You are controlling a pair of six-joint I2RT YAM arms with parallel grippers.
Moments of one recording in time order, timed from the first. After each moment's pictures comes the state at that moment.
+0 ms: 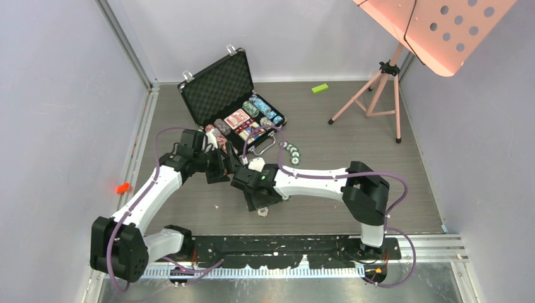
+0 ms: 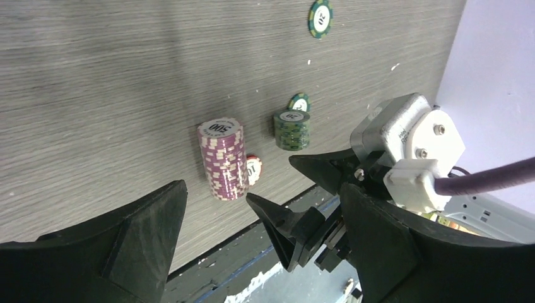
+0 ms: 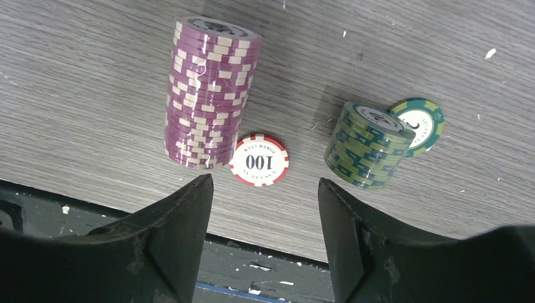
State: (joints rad) left arm -0.29 1.14 0.78 -0.54 0.55 -0.60; right arm 1.21 1.86 1.38 -0.82 0.26 0.85
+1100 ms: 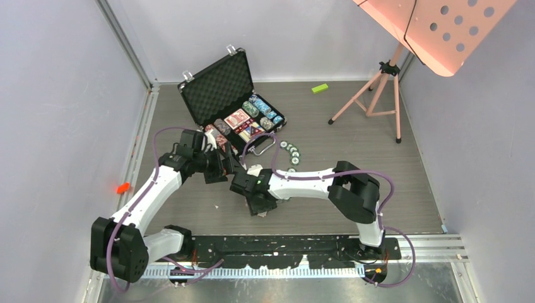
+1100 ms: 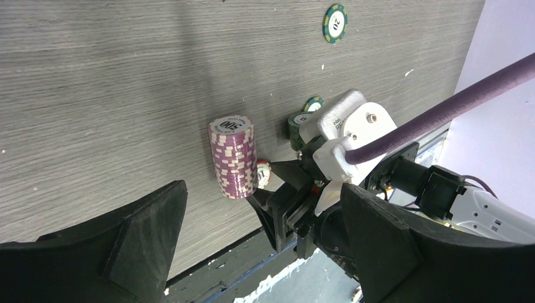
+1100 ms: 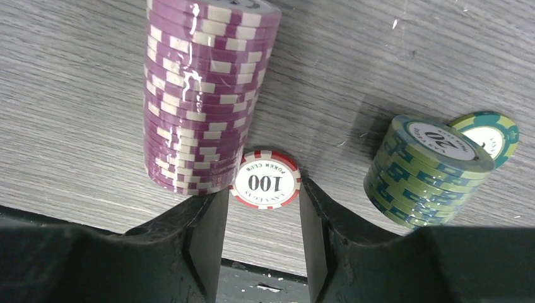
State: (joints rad) left arm -0.28 1.14 0.79 -0.57 0.50 -0.57; right arm 1.21 1.95 1.35 -0.75 0.20 0.86
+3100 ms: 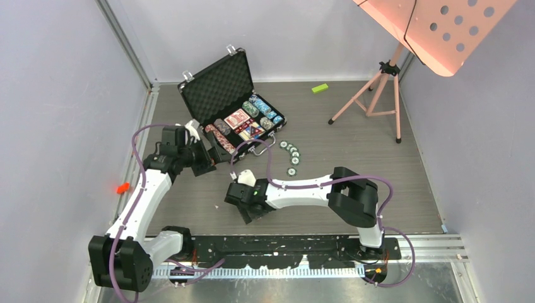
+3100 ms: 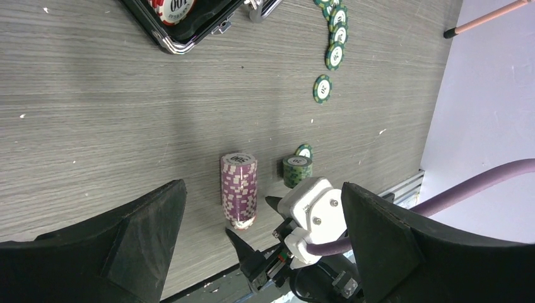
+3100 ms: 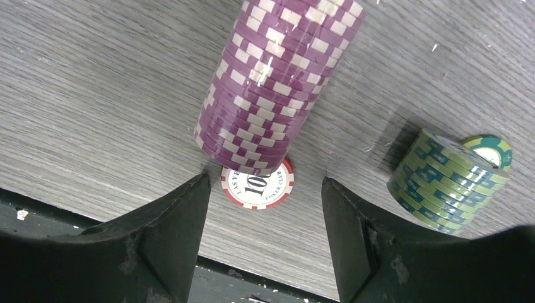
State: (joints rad) left arm -0.12 1.05 0.83 -0.58 0.48 -0.60; right arm 1.29 1.95 1.34 -0.69 0.31 0.74
